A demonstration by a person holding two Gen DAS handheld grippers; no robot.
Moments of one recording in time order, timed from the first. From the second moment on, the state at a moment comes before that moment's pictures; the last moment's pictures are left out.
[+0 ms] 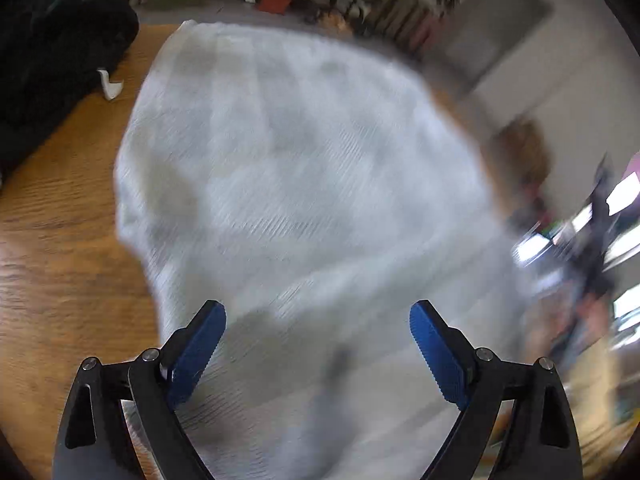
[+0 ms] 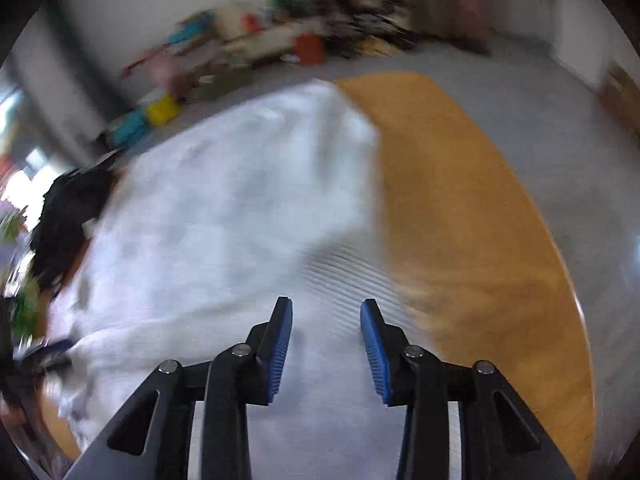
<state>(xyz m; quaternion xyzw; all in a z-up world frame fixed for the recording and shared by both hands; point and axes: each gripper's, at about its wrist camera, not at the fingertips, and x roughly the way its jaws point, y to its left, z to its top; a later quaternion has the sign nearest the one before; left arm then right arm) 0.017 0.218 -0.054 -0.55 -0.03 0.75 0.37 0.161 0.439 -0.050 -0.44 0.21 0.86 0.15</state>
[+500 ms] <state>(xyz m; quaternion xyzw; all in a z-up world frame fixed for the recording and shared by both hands) 0.012 0.196 -0.056 -0.50 0.06 0.81 0.31 0.128 0.452 -0.077 -0.47 0.23 0.84 0.16</state>
